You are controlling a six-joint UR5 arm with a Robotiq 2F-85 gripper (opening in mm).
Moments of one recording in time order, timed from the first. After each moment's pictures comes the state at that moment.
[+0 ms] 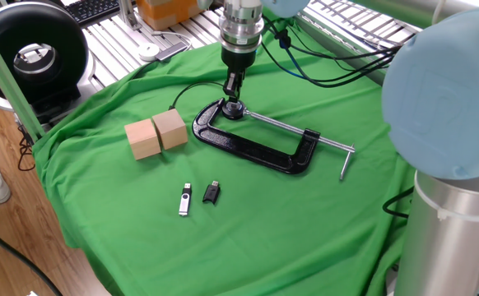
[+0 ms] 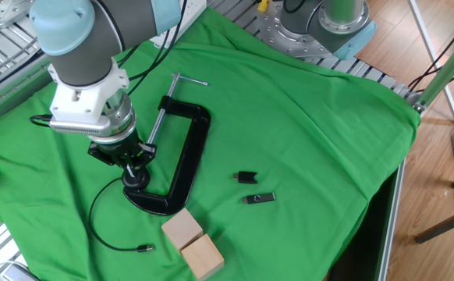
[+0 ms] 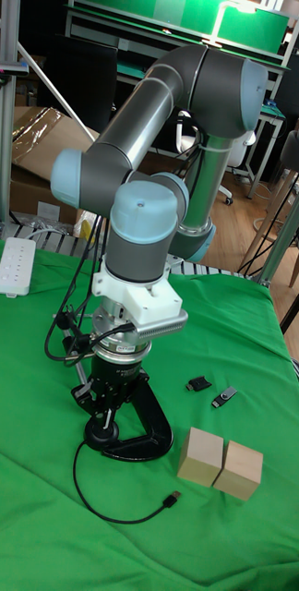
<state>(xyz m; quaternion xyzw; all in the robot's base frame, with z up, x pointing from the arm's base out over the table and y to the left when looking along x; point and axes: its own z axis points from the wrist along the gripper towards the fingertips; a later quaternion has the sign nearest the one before) 0.632 -0.022 0.039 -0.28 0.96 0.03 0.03</state>
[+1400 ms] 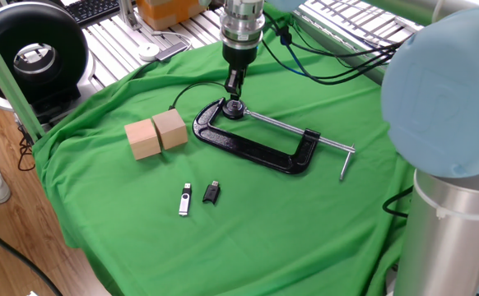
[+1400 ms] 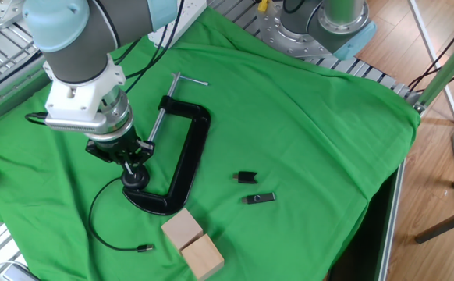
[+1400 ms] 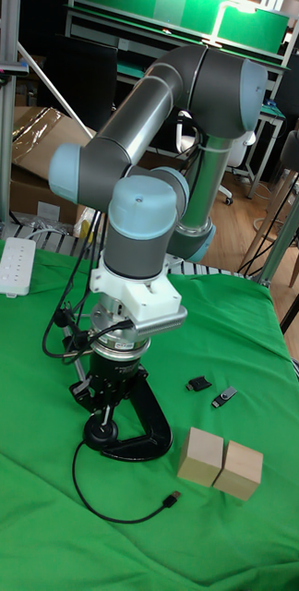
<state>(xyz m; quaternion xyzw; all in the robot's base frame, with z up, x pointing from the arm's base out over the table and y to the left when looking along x) 0.630 -0.026 0.051 -0.29 0.96 0.03 0.01</state>
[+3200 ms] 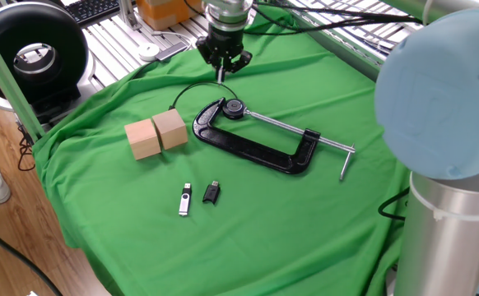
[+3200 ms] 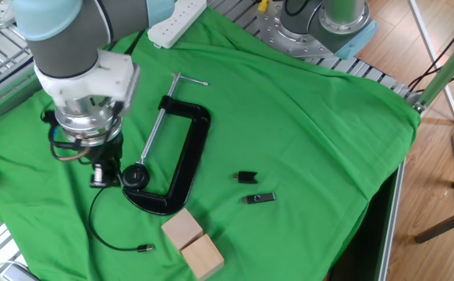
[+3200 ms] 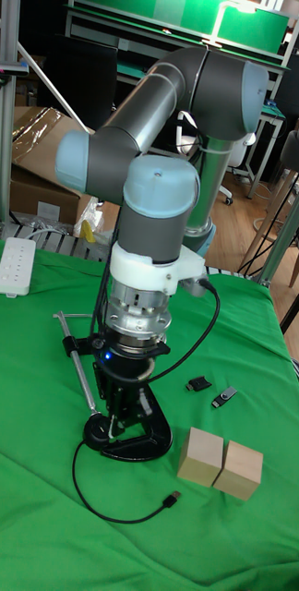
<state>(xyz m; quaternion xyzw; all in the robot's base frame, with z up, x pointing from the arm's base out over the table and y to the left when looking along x) 0.679 -0.005 0.083 -0.91 0.42 -0.04 0.07</state>
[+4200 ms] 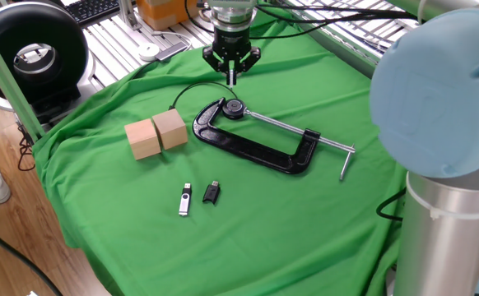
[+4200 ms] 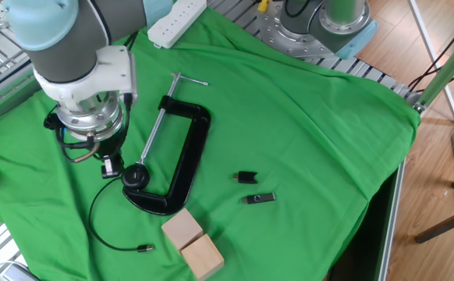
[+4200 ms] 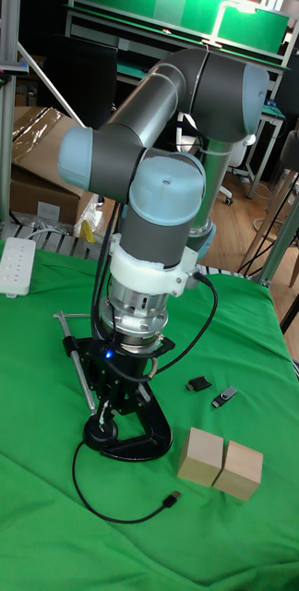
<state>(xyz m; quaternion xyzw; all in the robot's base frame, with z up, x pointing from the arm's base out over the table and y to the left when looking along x) 0.655 -0.028 0.080 -0.95 0.31 -0.02 0.01</state>
